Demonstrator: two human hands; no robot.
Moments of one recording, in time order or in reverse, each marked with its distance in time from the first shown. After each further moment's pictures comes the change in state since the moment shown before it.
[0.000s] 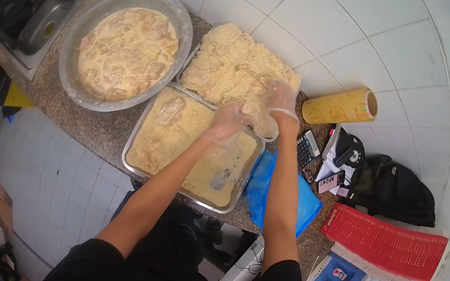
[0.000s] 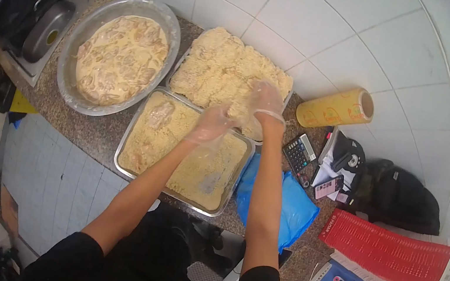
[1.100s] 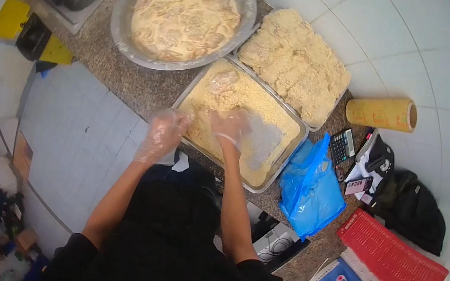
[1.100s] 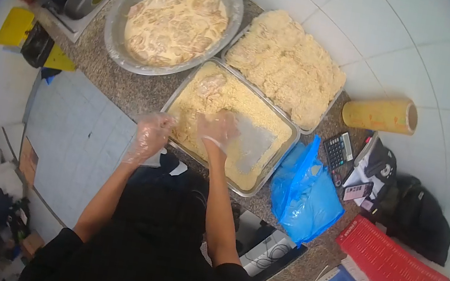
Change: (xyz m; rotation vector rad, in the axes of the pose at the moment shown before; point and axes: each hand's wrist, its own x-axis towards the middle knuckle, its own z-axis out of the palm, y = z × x) left_hand -0.213 -0.067 -0.170 0.432 0.355 0.120; right_hand -0.139 -0.205 0.153 0.040 -0.185 0.524
